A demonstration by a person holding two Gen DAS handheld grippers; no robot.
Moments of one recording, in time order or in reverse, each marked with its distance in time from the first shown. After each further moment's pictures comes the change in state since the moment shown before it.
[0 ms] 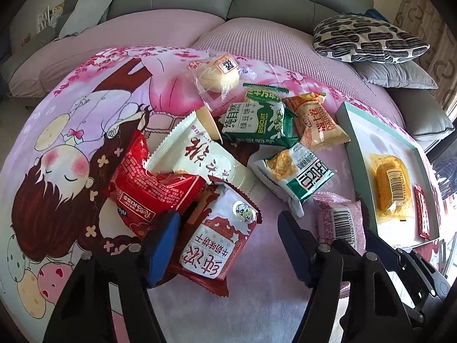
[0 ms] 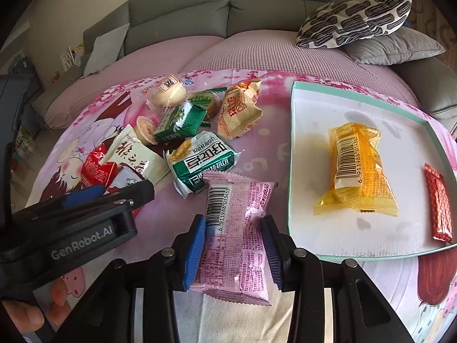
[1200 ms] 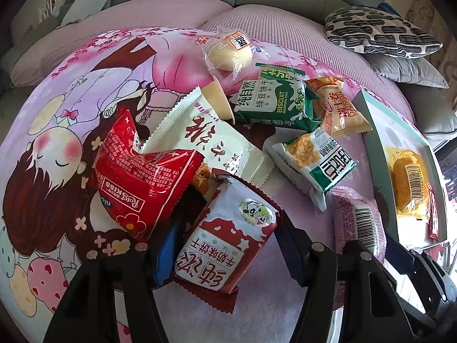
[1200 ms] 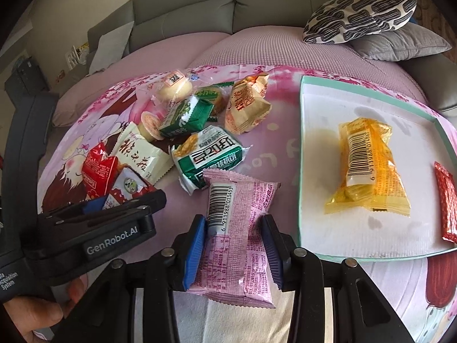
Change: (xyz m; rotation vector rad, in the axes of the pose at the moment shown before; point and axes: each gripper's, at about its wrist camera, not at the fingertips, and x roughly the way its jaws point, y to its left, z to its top) left arm 0.020 0.006 -0.003 -0.027 0.045 0.022; right arm 0.007 0.002 -0.001 -0.015 0.012 0.039
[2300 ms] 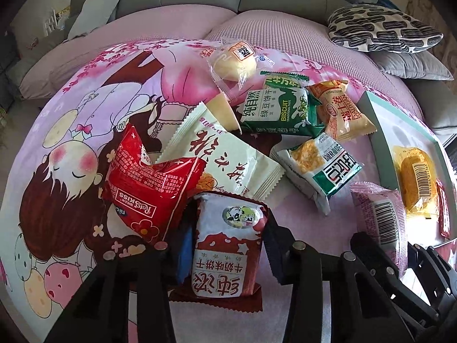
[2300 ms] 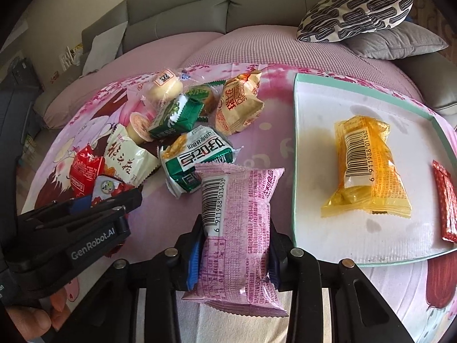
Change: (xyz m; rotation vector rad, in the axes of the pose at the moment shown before) left arm -0.009 -0.003 0.002 0.036 -0.038 0.078; right arm 0.003 -0.006 0.002 0.026 -0.014 -0.027
